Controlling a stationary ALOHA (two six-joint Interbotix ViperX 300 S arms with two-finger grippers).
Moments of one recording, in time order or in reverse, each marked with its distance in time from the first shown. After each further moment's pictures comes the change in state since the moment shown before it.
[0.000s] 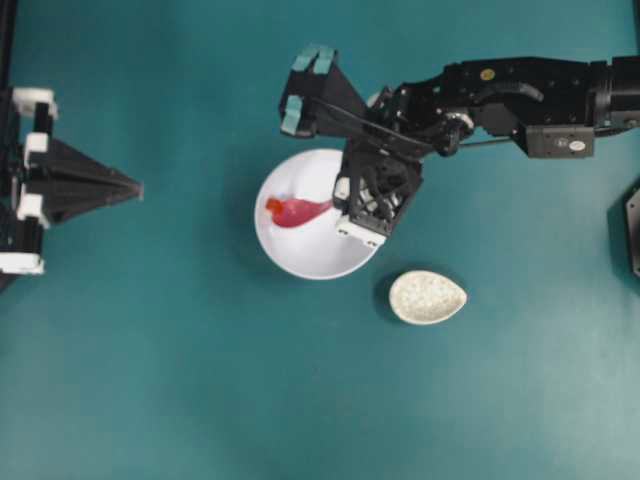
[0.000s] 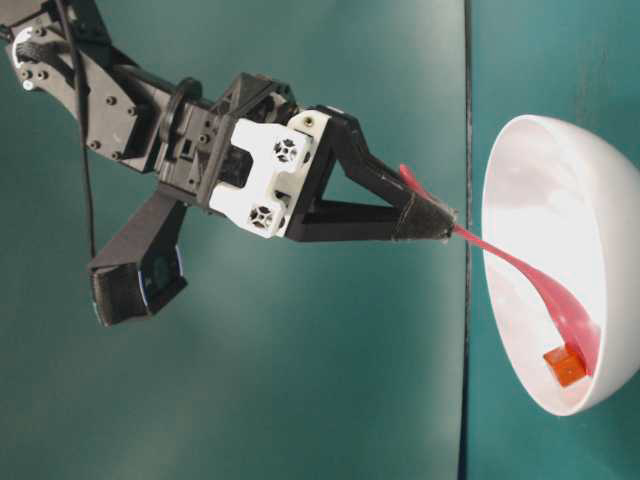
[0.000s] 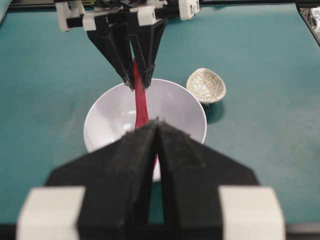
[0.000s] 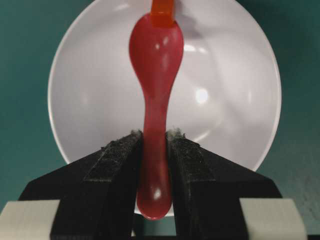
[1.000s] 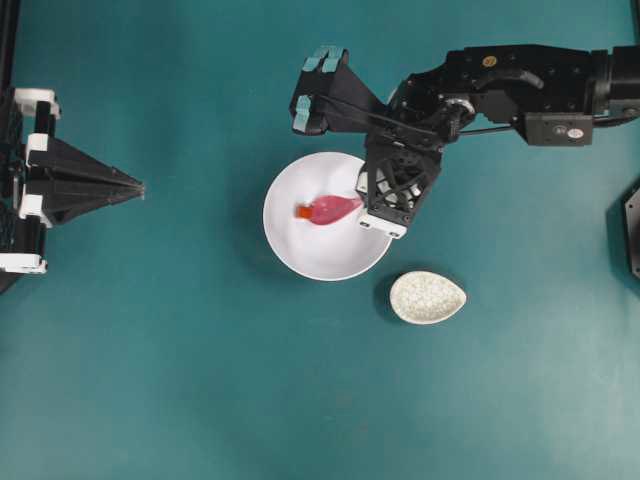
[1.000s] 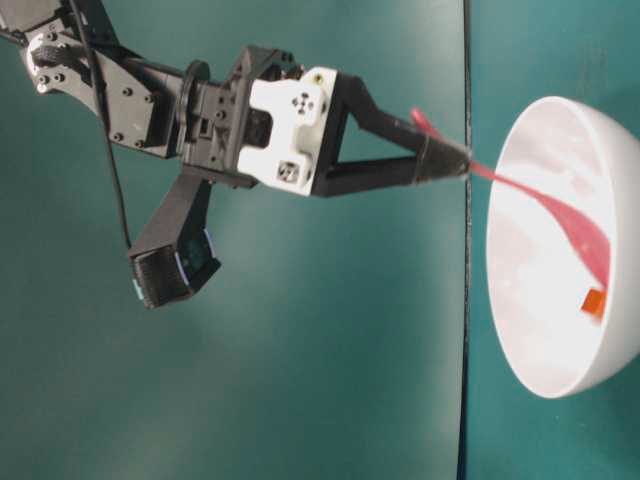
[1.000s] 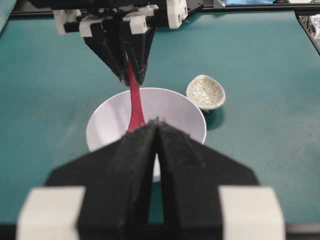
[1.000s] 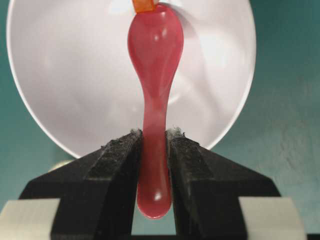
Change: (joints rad) left arm 0.000 0.002 0.000 0.000 -0.021 0.000; right arm -0.035 -0.002 -0.002 -0.021 0.138 -0.017
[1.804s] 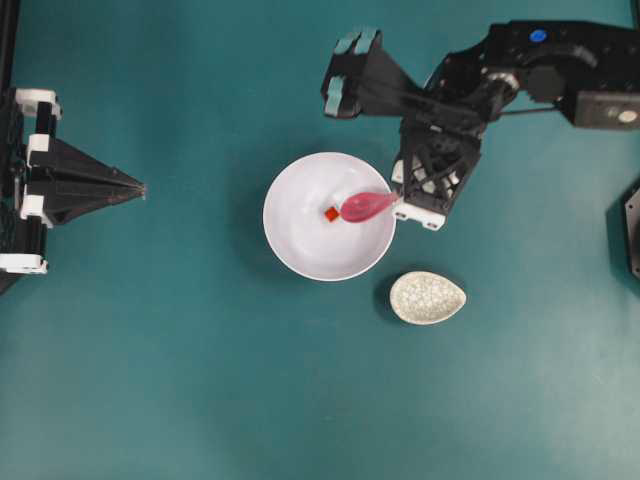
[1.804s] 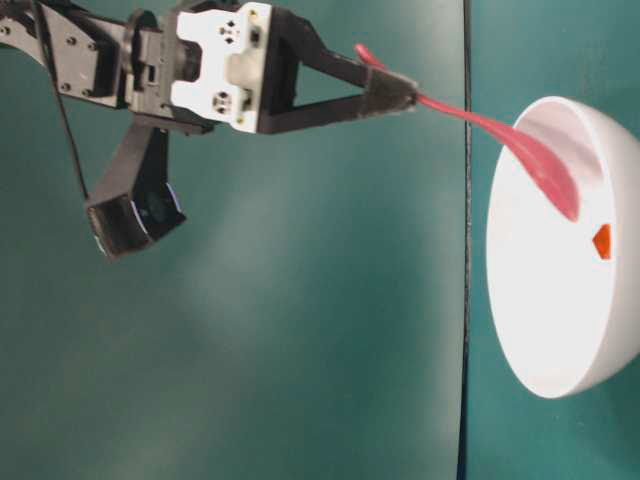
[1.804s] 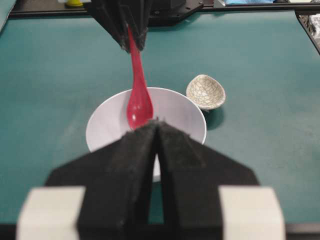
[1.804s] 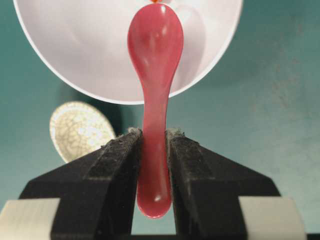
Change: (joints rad) left arm 0.000 0.003 0.000 0.000 -0.005 0.000; right arm -0.017 -0.094 0.032 -0.003 0.143 0.002
